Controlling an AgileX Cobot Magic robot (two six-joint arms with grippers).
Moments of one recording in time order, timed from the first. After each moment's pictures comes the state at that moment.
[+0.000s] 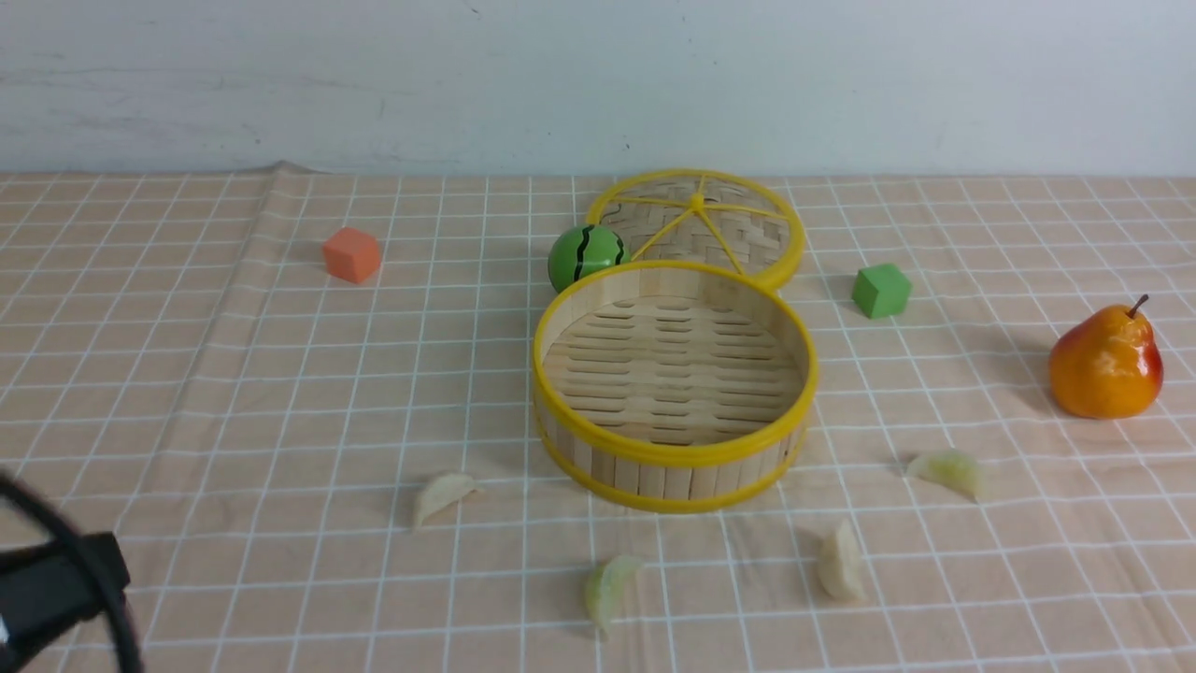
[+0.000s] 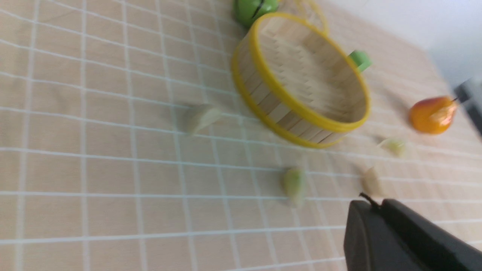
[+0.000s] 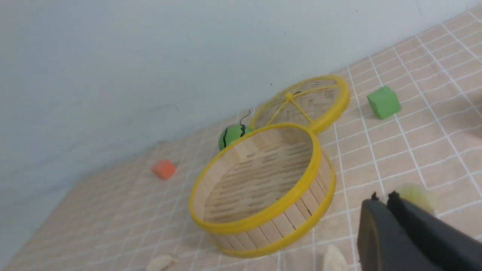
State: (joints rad) right arm -0.01 0.24 -0.32 0.79 0.39 -0.26; left arm 0.03 0.50 -0.63 -0.57 0.82 0.05
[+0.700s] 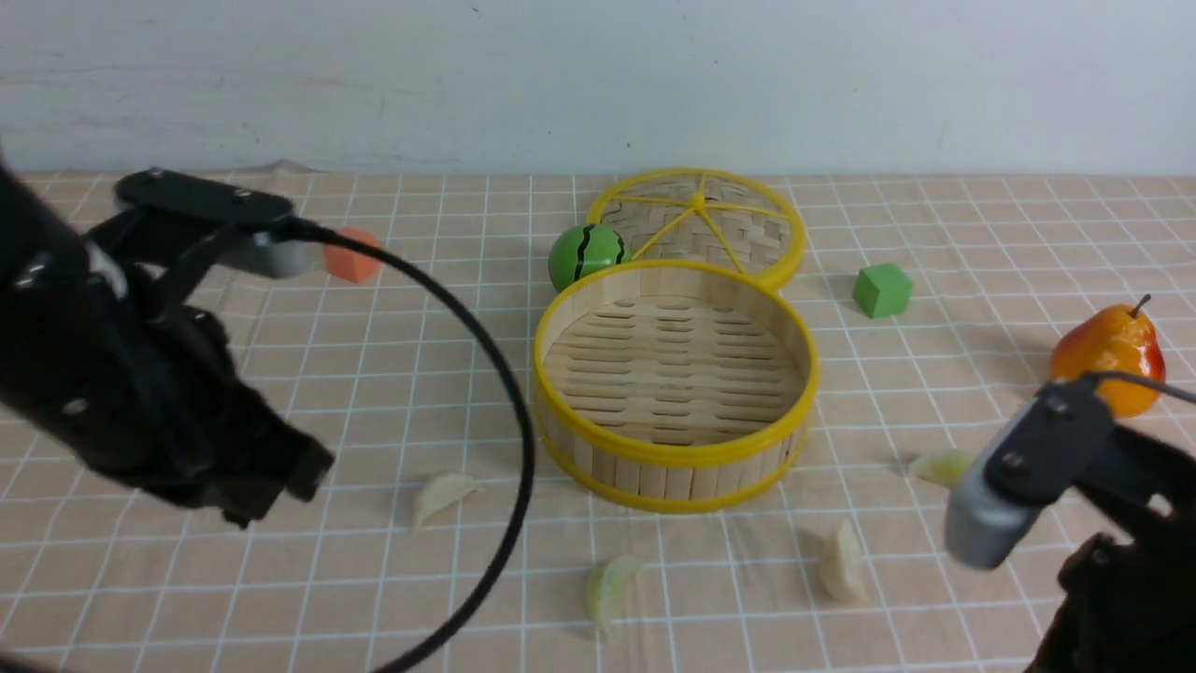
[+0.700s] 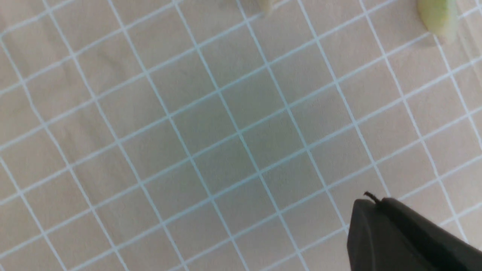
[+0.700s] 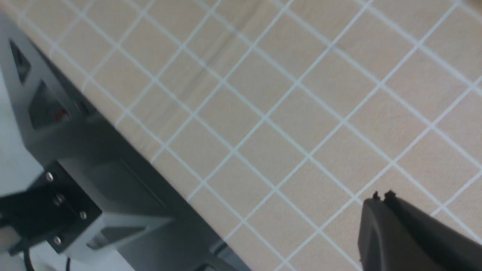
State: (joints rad) right arm 0.48 1.15 -0.90 0.33 1.16 -0.37; left arm -0.38 1.32 -1.18 -0.05 1.14 0.04
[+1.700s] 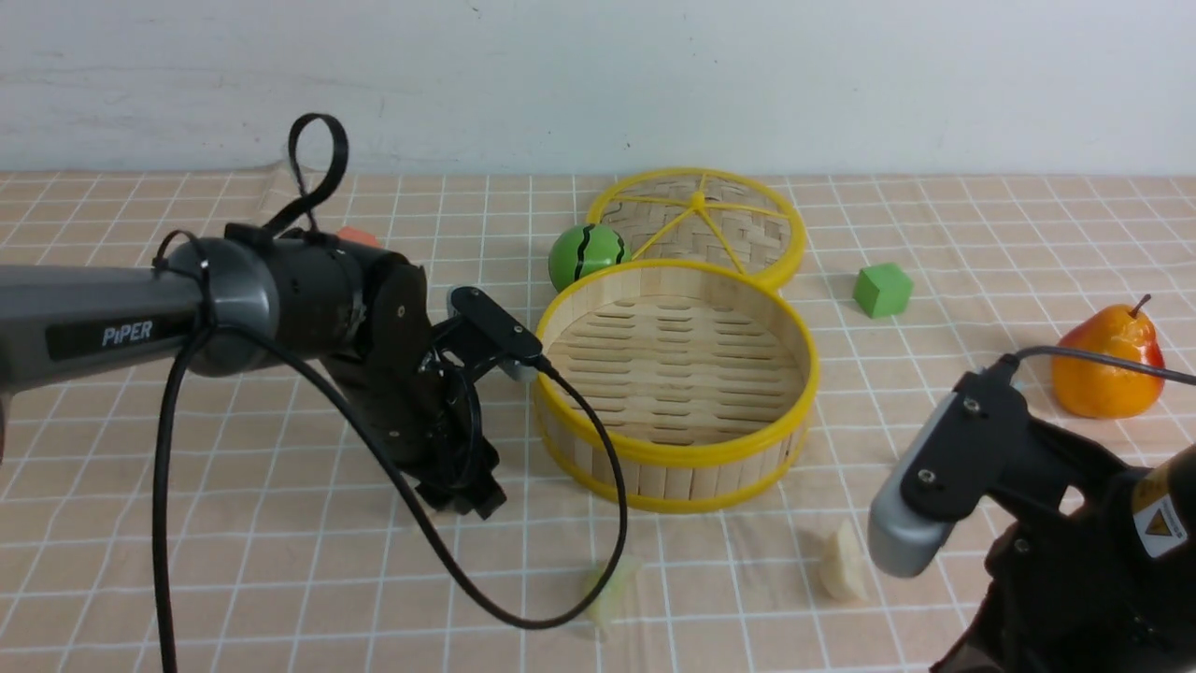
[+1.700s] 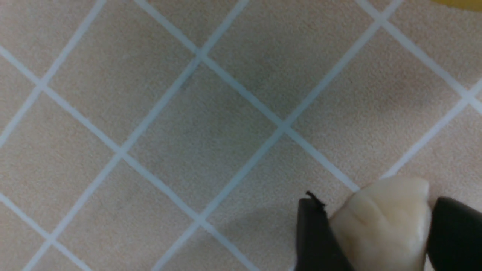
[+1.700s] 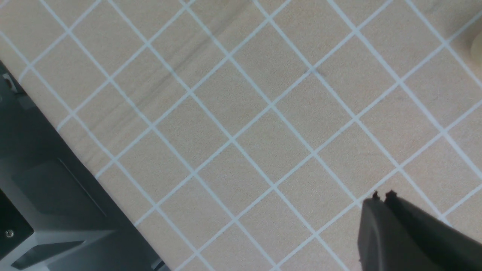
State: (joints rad) right arm 0.58 1.20 -0.90 0.23 1.02 -0.34; left arm -0.38 1.98 -1.33 -0.02 0.64 0.42
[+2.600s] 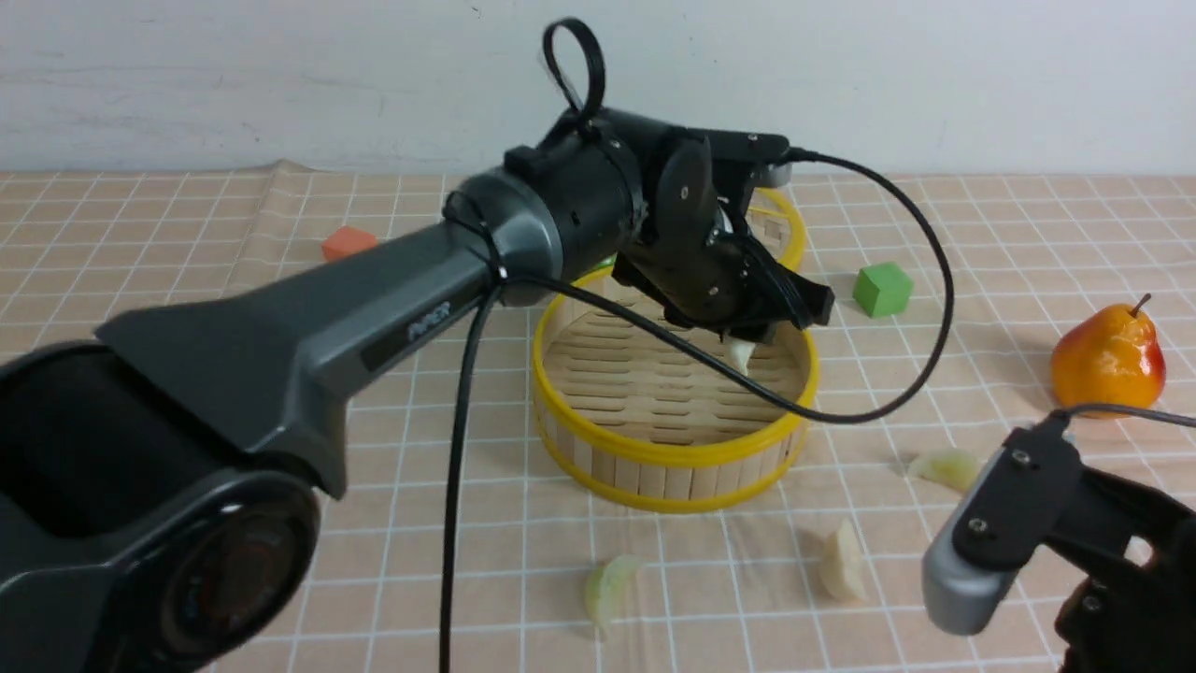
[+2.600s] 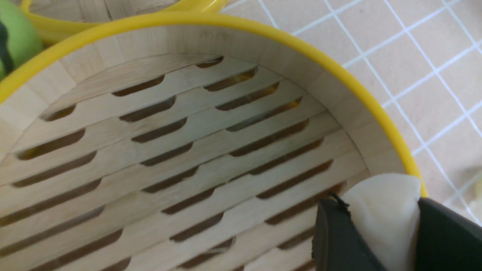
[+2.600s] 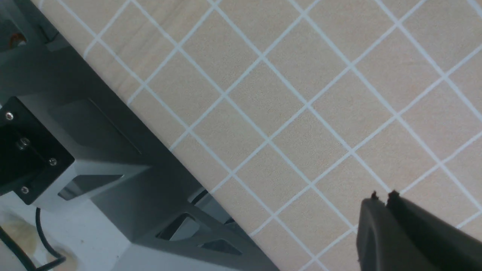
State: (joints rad) right arm 0.58 1.13 -0.90 0.23 1.22 -0.27; left arm -0.65 2.29 -2.10 -0.09 0.71 -0.18
